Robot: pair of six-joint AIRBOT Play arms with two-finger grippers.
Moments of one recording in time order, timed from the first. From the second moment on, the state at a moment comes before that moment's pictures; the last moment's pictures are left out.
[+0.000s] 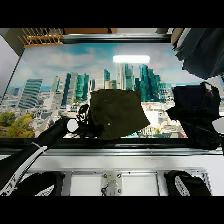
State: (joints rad) left arm -0.53 -1.18 0.67 1.05 -0.78 -1.89; right arm -0.14 -0.73 0.70 -1.12 0.96 1.52
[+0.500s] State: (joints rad) left arm -0.46 -1.10 0.67 1.05 -0.80 -1.85; right arm -0.03 -1.13 0.56 -0.88 0.84 1.59
